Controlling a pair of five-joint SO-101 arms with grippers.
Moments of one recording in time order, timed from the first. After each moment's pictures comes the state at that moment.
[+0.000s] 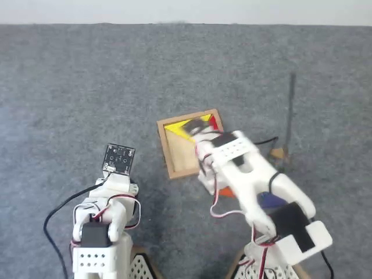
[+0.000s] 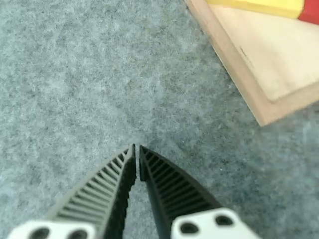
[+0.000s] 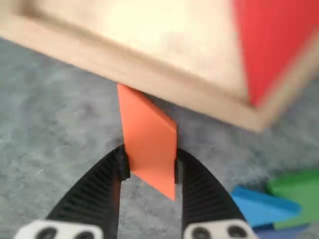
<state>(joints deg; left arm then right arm) -6.3 -103.0 97.1 72.0 -6.1 -28.4 -0.8 37.7 64.8 7.6</state>
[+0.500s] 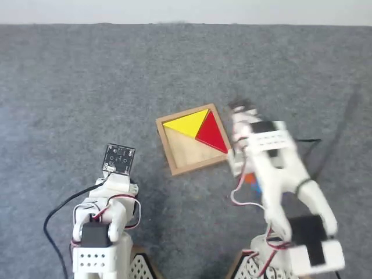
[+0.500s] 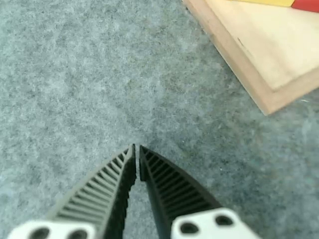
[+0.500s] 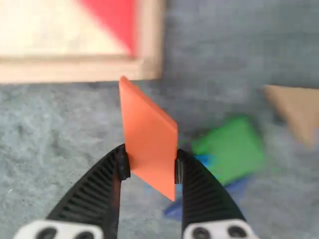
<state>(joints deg) -6.3 -103.0 97.1 72.0 -6.1 -11.7 -9.2 35.1 68.8 6.2</state>
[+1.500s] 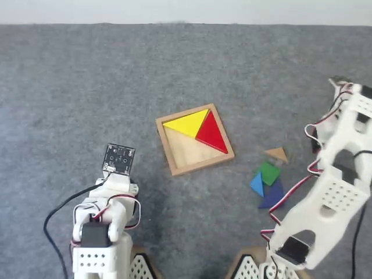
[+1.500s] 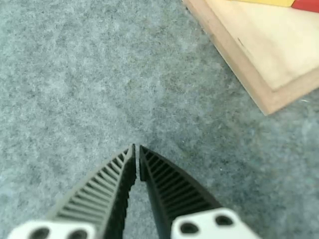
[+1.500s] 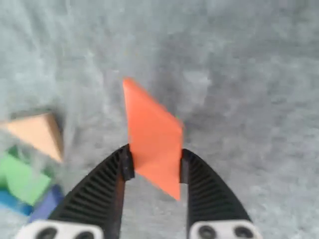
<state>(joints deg) -6.3 -103.0 97.1 72.0 -6.1 26.2 35.5 -24.2 89.6 27.1</state>
